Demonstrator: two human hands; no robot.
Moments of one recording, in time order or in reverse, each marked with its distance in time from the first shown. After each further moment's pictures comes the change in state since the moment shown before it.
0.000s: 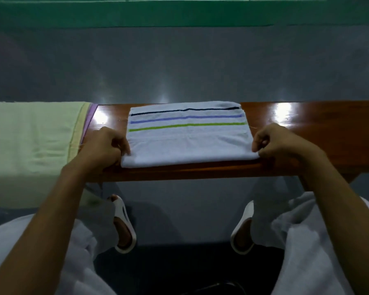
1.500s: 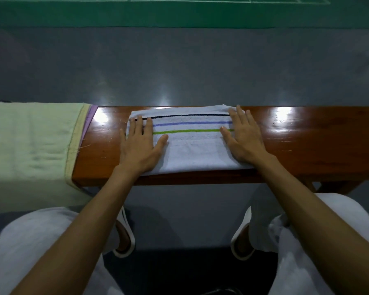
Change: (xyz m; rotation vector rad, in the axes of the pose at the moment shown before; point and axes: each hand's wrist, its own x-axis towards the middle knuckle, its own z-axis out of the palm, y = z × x) left_hand 0.033 0.048 0.073 0.266 0.108 -0.025; right_hand 0.069 -0.031 0.070 -0.205 0.445 -0.126
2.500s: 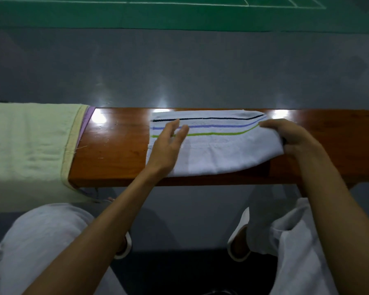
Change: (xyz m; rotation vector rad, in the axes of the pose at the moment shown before) left_hand -0.024 0.075 -0.013 -1.110 -0.076 0.022; right_hand -0.009 0.038 -0.094 1.104 -0.231 0.647
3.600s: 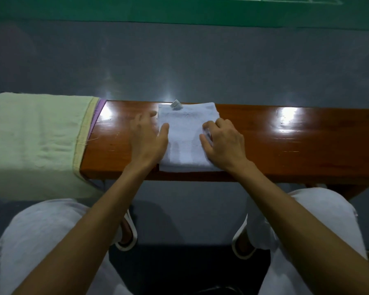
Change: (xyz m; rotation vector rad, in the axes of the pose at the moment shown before) left_hand 0.007 -0.018 -0.051 0.578 0.440 0.068; right_hand -0.012 0.049 0.152 -1.116 0.279 -0.951
